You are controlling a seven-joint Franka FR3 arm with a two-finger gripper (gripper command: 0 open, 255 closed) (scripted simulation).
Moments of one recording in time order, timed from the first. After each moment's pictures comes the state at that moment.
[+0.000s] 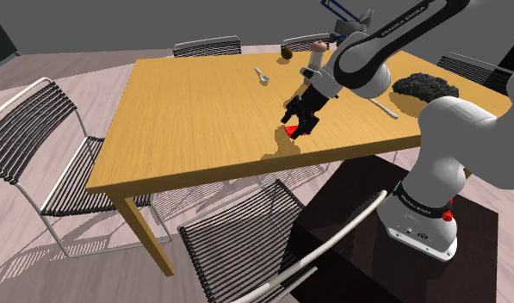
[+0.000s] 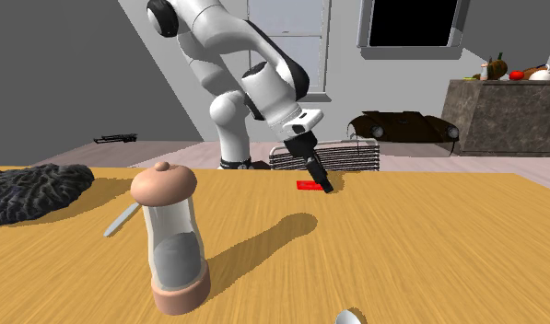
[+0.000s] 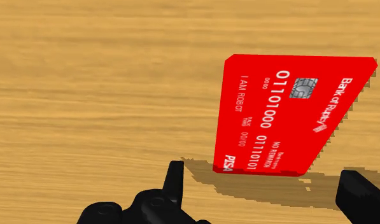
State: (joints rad) arm 0.89 -0.52 -0.90 -2.87 0.30 2.86 -1.26
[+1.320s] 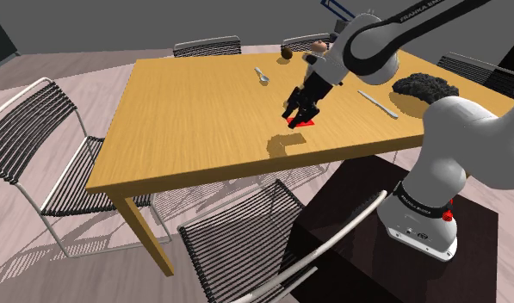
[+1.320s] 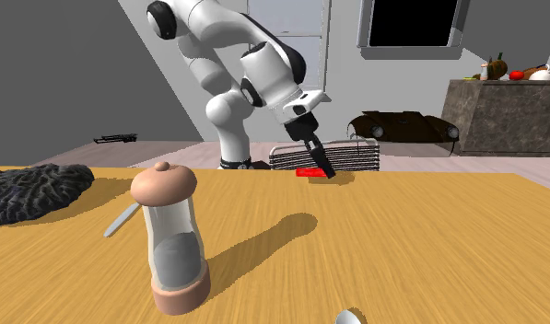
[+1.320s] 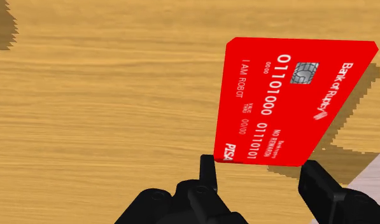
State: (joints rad) arm 0.72 -0.59 -0.74 -2.85 0.22 2.73 -1.15
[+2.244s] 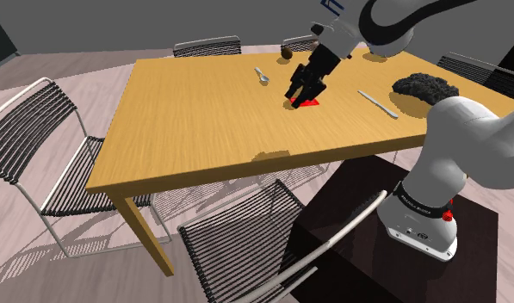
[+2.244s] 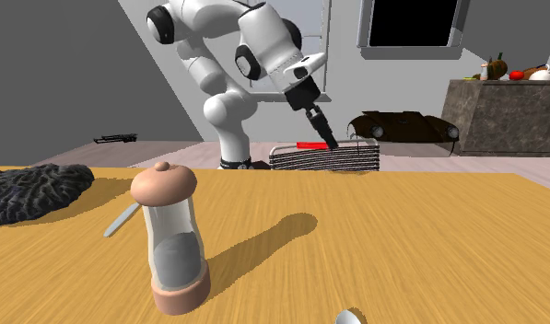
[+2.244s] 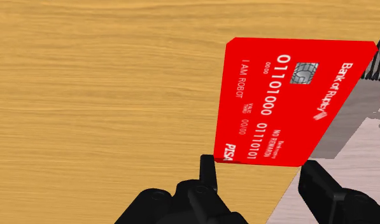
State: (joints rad) arm 0.60 -0.70 -0.58 -2.75 0.15 2.51 -1.01
